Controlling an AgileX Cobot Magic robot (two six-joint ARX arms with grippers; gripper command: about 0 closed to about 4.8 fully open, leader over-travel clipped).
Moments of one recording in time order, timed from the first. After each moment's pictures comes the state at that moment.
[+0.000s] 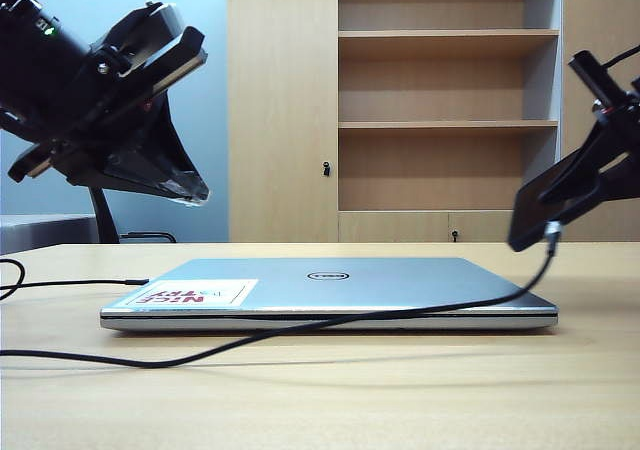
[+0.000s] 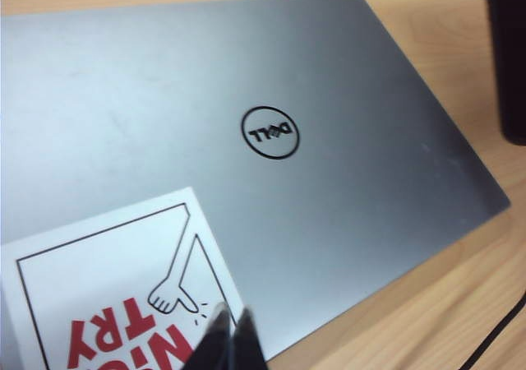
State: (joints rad) left arm -0.57 1.17 0.55 0.08 0.12 -0.29; right arm -0.07 1.44 0.81 -0.21 -0.75 0.49
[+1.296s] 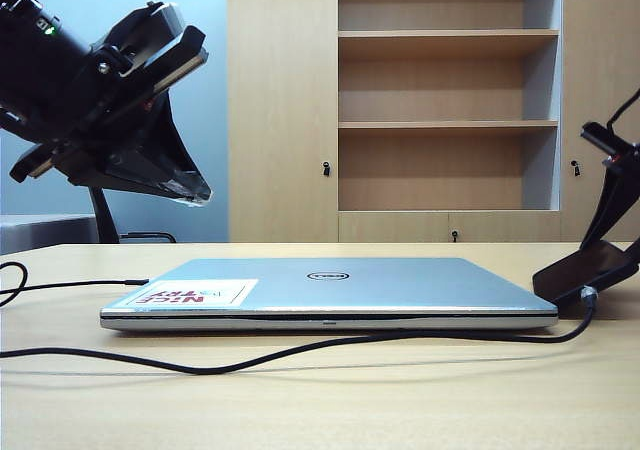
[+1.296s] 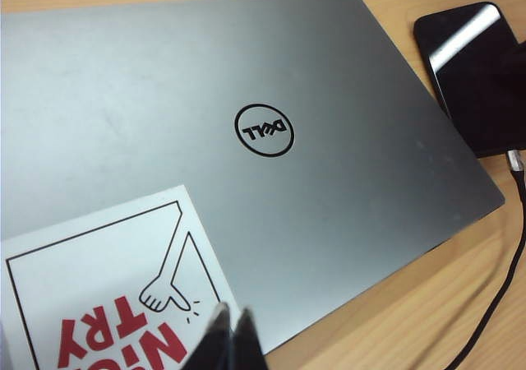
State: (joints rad) left arm -0.58 1.17 0.55 0.08 0.12 -0.29; right arm -0.16 1.69 1.08 -0.55 -0.58 0.25
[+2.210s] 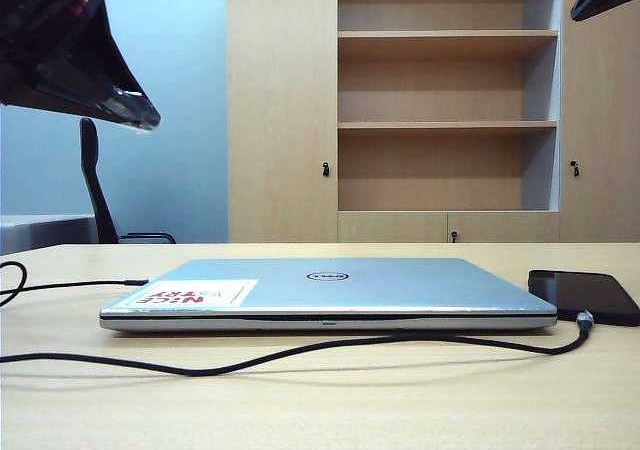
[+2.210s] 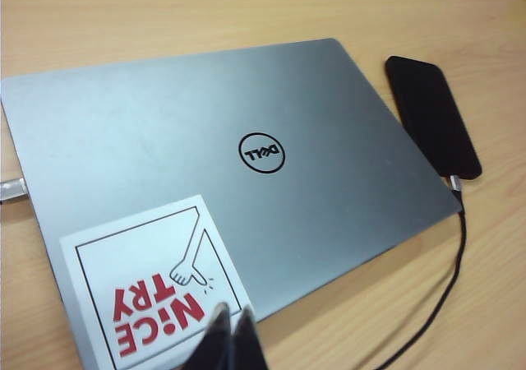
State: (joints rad) left arm -0.55 0.89 0.57 -0.15 0.12 -0.26; right arm 0.07 1.05 1.03 -0.43 -0.27 0.13
